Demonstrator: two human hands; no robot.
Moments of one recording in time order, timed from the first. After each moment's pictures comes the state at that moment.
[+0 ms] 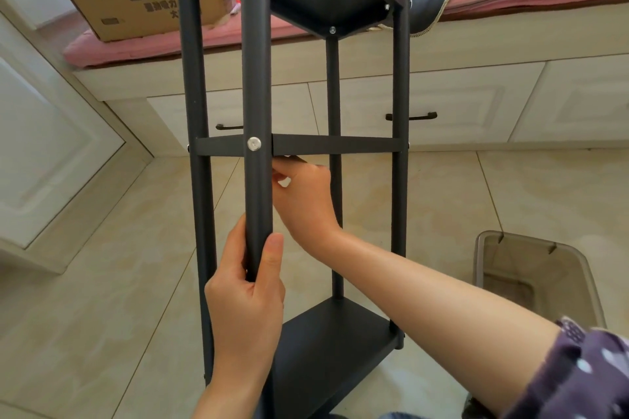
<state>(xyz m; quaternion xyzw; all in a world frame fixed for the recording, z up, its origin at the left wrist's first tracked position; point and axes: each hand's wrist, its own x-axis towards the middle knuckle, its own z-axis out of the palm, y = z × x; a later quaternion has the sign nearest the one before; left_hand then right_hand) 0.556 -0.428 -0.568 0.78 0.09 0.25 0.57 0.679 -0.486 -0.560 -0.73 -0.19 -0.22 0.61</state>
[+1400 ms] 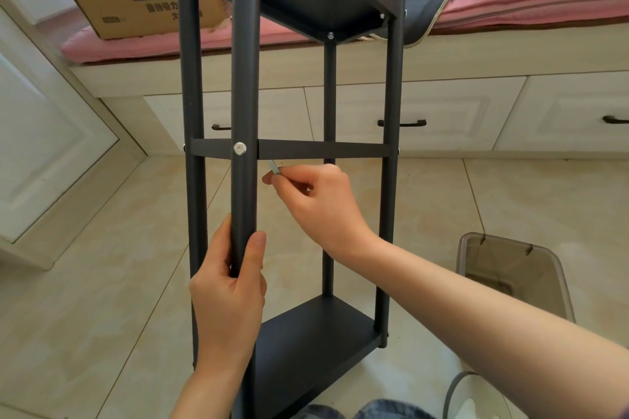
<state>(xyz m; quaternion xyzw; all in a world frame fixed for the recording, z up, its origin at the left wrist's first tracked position) 0.550 -0.415 -0.568 0.77 0.09 0.26 0.57 0.646 -0.528 -0.533 -0.75 -0.18 -0.05 0.64</state>
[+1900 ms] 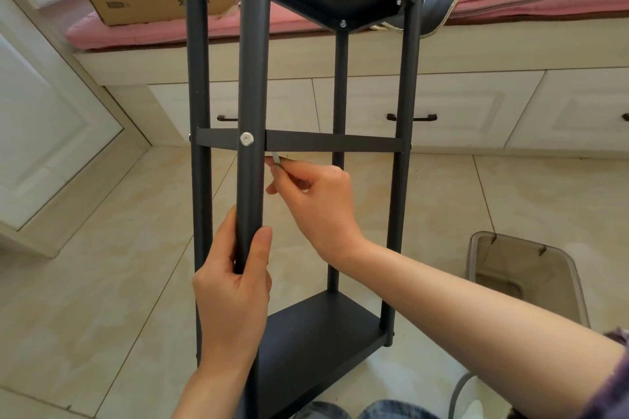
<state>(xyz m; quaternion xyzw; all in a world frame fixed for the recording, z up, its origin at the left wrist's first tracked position) 0.549 -0.411 -0.568 0.77 0.08 0.27 0.57 0.648 -0.505 -0.550 -0.73 -0.16 -0.11 0.65</state>
